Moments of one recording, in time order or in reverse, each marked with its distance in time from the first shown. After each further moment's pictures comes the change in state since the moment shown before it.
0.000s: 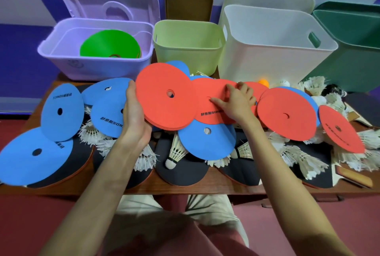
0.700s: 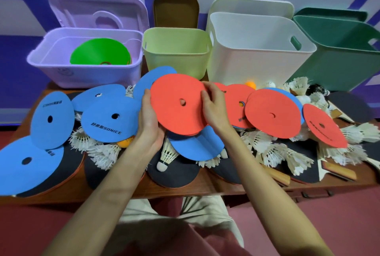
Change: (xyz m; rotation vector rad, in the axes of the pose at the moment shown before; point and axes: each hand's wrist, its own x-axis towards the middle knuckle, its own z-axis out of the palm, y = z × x) left_hand -0.014 -0.021 0.035 -0.083 -0.086 -0.096; right_hand -0.033 -0.037 -0.001 0.806 0.178 -0.190
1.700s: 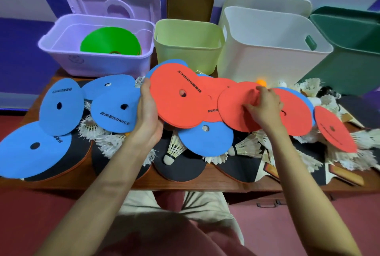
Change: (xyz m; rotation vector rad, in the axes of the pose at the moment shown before) left_hand -0.003 0.016 -0.015 0.081 0.055 0.038; right_hand 0.013 0.043 -0.089 -0.784 -0.001 0.214
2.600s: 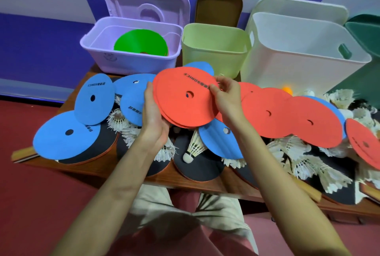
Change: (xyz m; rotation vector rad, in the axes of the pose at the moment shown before) left_hand -0.011 0.009 -0.038 -0.089 0.025 0.055; right_hand -0.043 -0.148 0.033 1.006 -0.197 -0.115
